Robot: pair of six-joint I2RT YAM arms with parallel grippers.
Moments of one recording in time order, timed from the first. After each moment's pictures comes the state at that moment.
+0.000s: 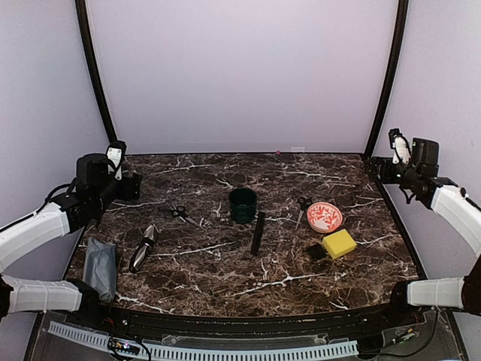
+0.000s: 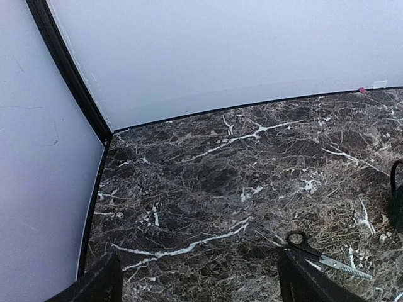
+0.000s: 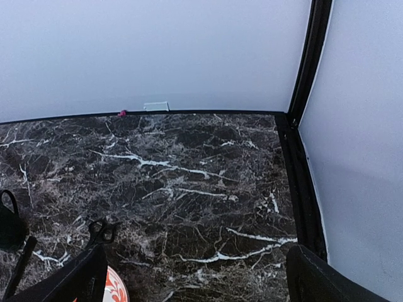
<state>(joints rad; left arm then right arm) -0.35 1.03 0.68 -0.05 -0.35 0.03 -0.06 1.08 0.83 -0.16 -0.18 -0.01</state>
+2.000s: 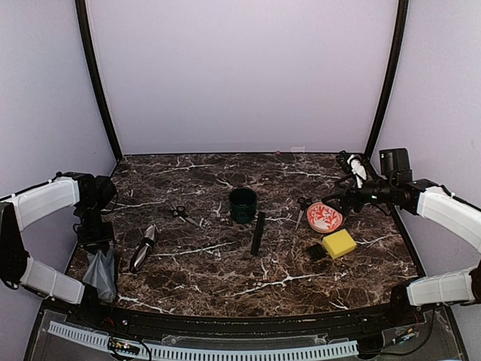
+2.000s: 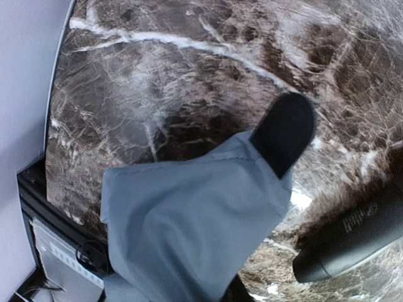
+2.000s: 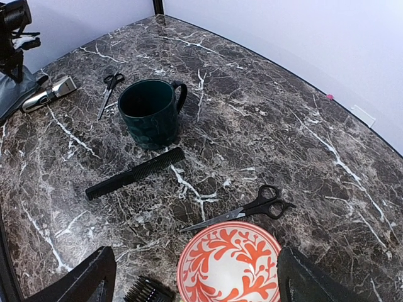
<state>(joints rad) -0.11 1.30 0.86 -1.24 -0.18 -0.64 0.23 1.13 0.77 -0.28 -0.61 -0.36</state>
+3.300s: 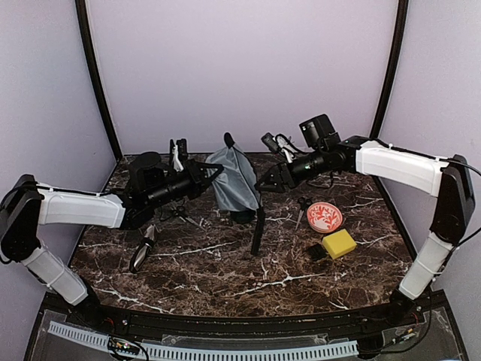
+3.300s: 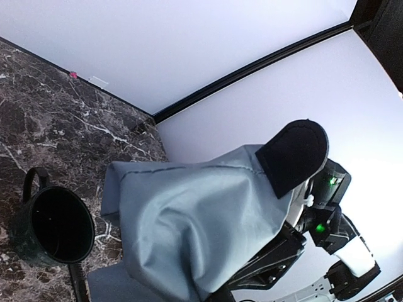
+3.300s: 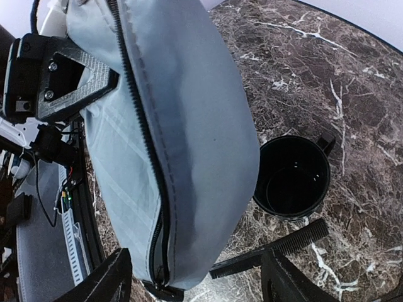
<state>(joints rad) -0.70 1.49 0.81 0.64 0.21 -1.04 0.62 1.67 1.39 -0.44 -0.65 0.04</state>
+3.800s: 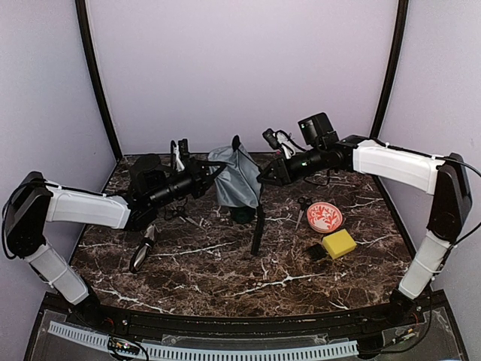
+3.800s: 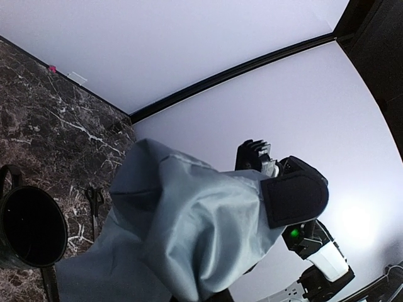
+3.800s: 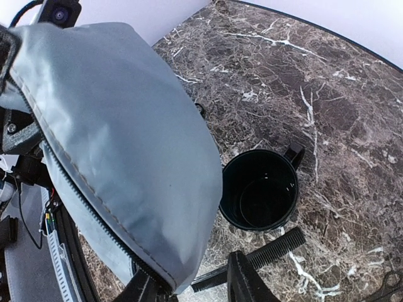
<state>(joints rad) -0.70 1.56 0.81 0.80 0.26 -1.16 0.63 1.71 1.41 -0.41 -0.55 0.09</state>
